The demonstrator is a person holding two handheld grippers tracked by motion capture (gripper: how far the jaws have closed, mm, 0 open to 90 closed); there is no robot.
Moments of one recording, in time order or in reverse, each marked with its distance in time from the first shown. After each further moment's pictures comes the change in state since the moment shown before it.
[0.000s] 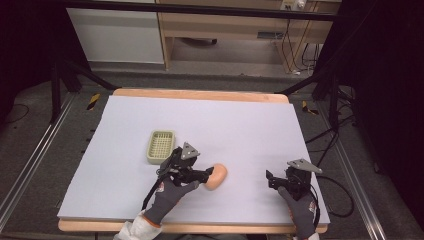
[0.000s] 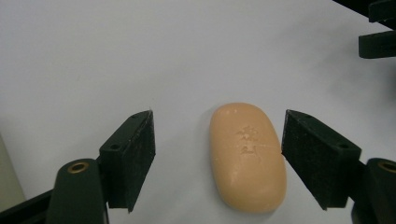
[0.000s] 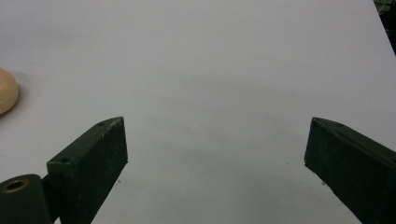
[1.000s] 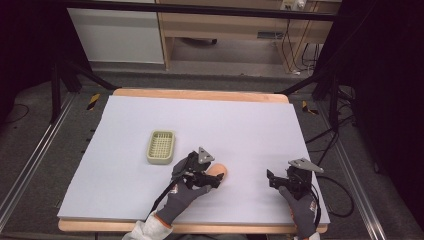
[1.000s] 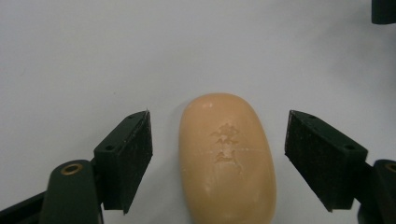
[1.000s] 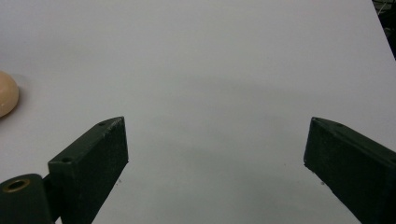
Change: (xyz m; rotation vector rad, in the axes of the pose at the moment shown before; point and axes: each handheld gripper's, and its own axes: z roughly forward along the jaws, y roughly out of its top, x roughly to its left) left arm -0.022 -0.003 0.035 0.083 -0.005 0.057; right arm -0.002 0.001 -0.001 -0.001 0.003 0.007
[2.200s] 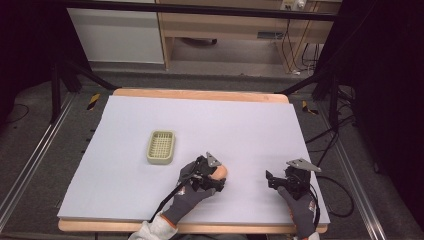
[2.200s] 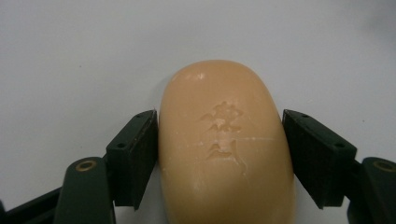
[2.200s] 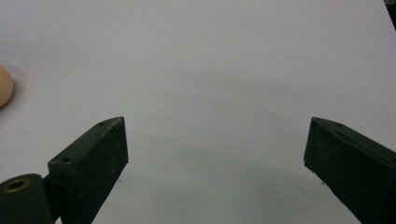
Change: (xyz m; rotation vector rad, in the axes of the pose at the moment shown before) left arm -0.006 -0.009 0.029 0.099 0.019 0.025; right arm 0.001 -0.002 0.004 0.025 0.001 -0.007
